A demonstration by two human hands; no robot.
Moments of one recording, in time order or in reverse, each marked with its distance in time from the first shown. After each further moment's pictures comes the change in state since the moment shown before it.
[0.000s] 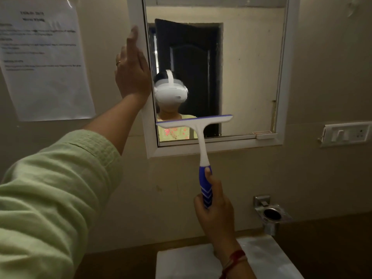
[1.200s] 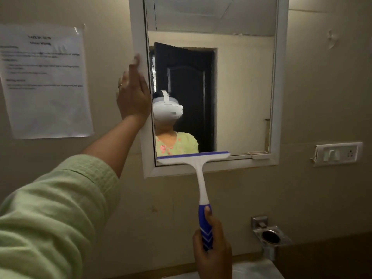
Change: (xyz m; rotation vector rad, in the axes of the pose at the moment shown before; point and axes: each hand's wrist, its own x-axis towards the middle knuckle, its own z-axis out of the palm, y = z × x) left_hand 0.001 -0.003 0.003 -0.042 -0.016 -0.018; right_hand -0.031 0.002 0.007 0.052 0.090 0.056
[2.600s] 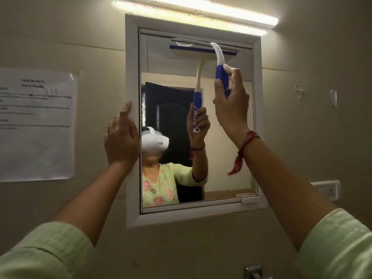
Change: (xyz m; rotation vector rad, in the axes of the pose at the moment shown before) left_hand -0.001 -0.002 0.001 -0.028 0.034 0.067; right_hand 0.350 -0.163 -0.077 -0.017 0.400 -0.433
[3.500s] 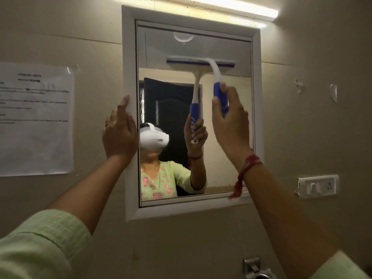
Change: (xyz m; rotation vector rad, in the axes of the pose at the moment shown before) left_hand 0.000 0.004 -0.003 0.014 -0.012 -0.027; right_hand -0.050 0.001 -0.020 -0.091 -0.111 -0.004
